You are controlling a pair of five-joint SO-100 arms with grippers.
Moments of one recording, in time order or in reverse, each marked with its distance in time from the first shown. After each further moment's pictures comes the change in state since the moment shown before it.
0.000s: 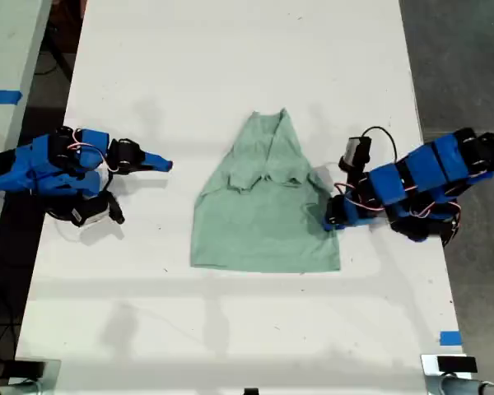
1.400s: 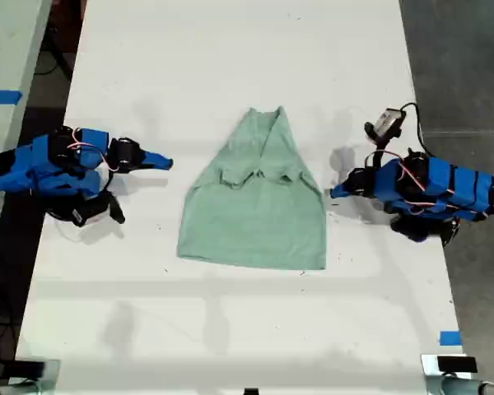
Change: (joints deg) arm 0 -0.5 0.0 0.0 -1.2 2.1; arm 1 25.2 74.3 30.6 14.6 -33.5
